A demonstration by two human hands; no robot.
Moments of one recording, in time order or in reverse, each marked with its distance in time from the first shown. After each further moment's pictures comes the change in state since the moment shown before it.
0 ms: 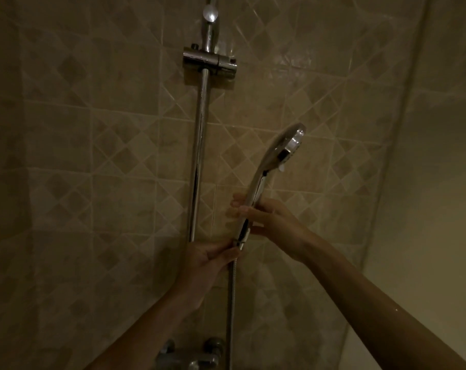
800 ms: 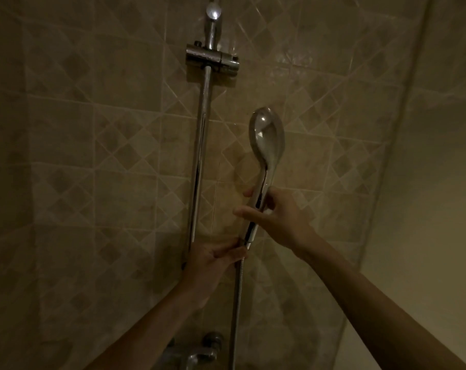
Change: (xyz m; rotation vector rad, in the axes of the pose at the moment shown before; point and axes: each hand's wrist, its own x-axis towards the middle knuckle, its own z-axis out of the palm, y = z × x) left_hand -0.007 -0.003 0.005 0.069 -0.025 -0.001; right_hand -0.012 -0.010 0.006 -0.431 0.320 -0.206
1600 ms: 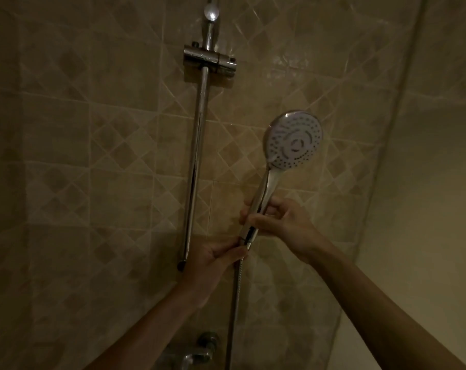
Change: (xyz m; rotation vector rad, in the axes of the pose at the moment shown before) left_hand -0.003 0.004 0.009 -0.039 -0.027 -0.019; right_hand -0.011 0.016 -0.014 0.462 -0.189 0.106
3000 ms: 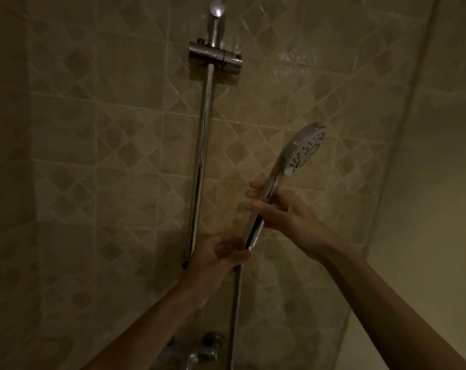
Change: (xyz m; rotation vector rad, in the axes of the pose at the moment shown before) left_hand -0.002 0.007 -0.003 0.022 0.064 -0.081; right_hand 0.004 -0.011 -0.001 -0.042 -0.047 0.025
